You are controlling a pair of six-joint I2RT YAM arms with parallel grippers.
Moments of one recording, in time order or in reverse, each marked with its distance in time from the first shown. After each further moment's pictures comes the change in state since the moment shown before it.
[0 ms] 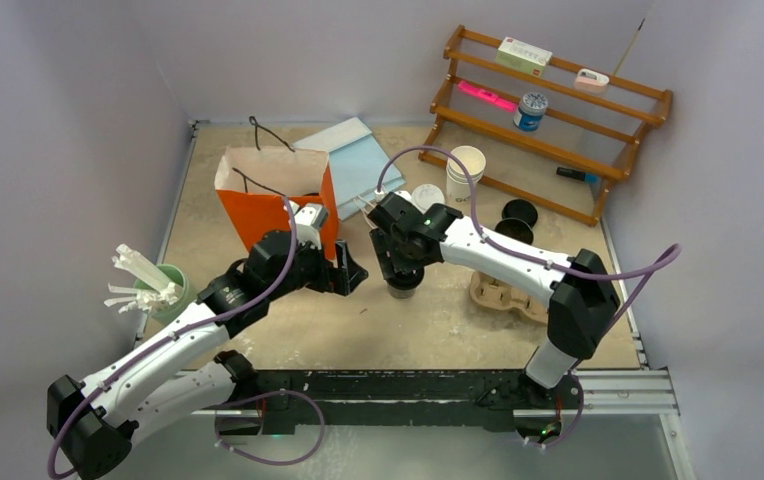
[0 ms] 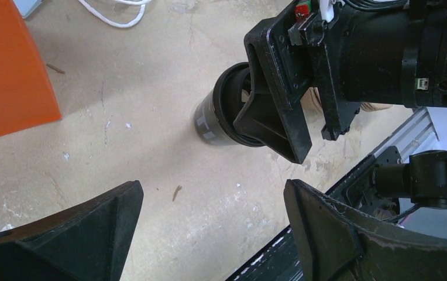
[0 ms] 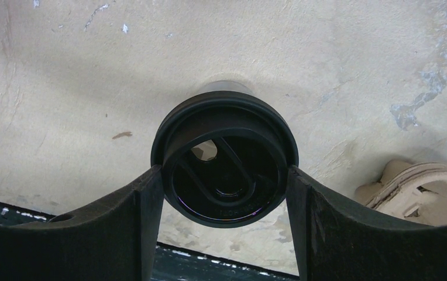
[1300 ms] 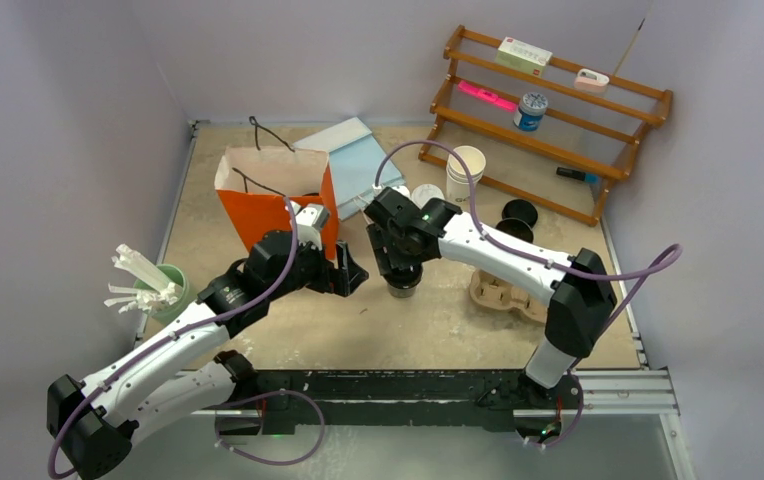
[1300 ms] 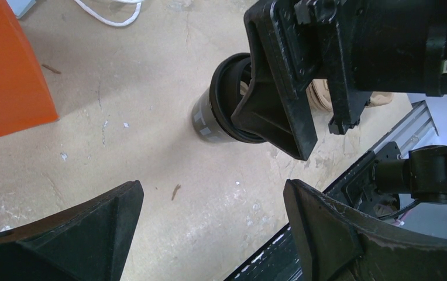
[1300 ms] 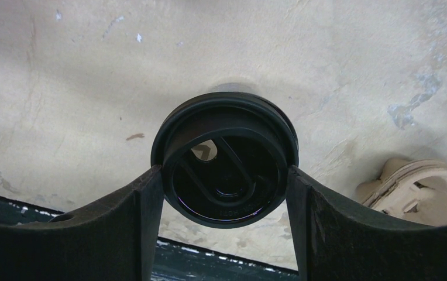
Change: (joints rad) left arm 0.000 0.002 0.000 0.000 0.013 0.013; right arm 0.008 0.018 0.079 -0.043 0.014 0.017
